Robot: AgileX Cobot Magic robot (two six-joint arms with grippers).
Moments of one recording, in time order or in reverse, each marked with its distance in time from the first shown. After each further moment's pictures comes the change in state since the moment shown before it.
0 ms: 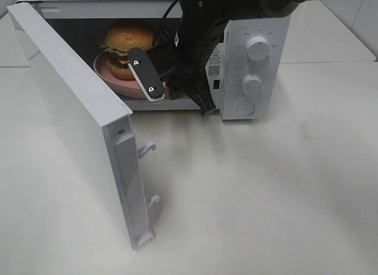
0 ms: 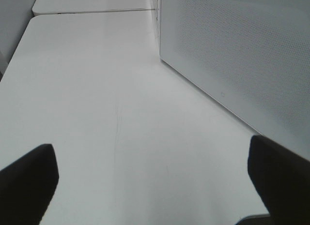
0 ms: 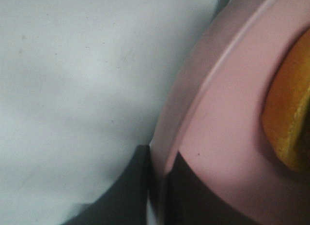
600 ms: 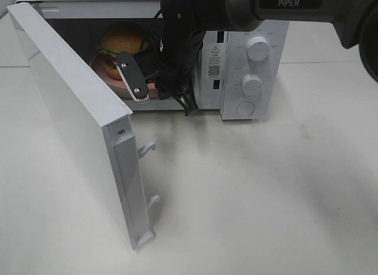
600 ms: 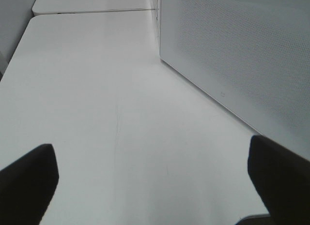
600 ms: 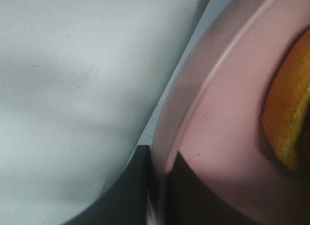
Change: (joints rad) left arm 0.000 0.000 0.000 0.000 0.000 0.000; right arm 0.009 0.156 -0.196 -0.015 0.031 0.040
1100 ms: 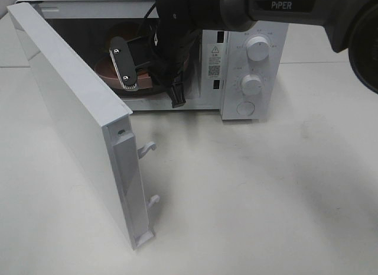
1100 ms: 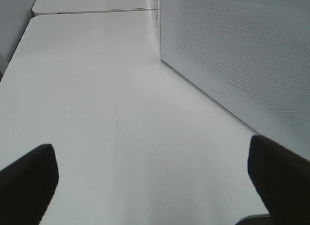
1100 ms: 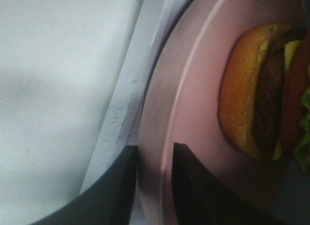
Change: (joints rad) left arm 0.000 0.000 0.000 0.000 0.000 0.000; right arm 0.003 0.023 -0.042 -0.063 -0.081 0.167
